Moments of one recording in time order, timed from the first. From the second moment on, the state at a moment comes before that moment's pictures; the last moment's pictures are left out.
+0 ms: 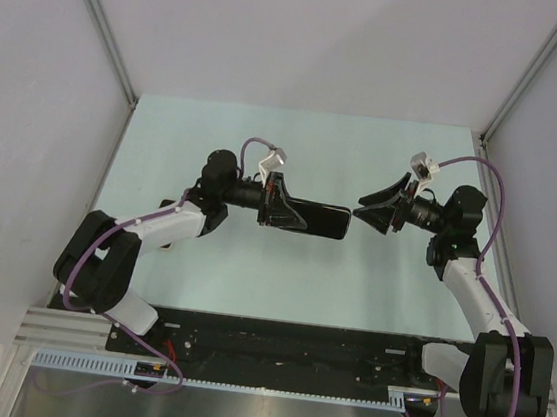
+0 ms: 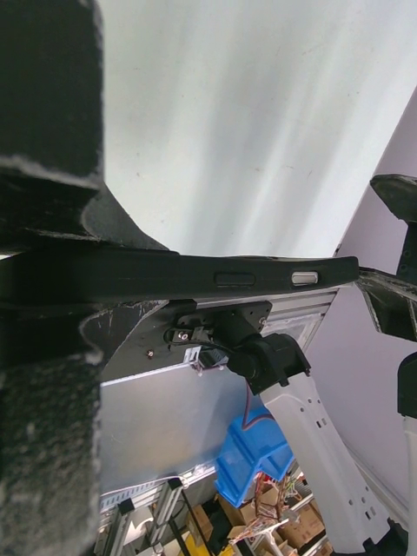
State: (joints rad) left arm -0.51 1.52 0.84 0.64 1.15 -0.50; right arm 0.04 1.15 0.67 0.51 -1.18 0.38
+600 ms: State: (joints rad) left arm -0.51 1.52 0.84 0.62 1.13 -0.49; right arm 0.06 1.15 0.67 0.51 -1.19 0.38
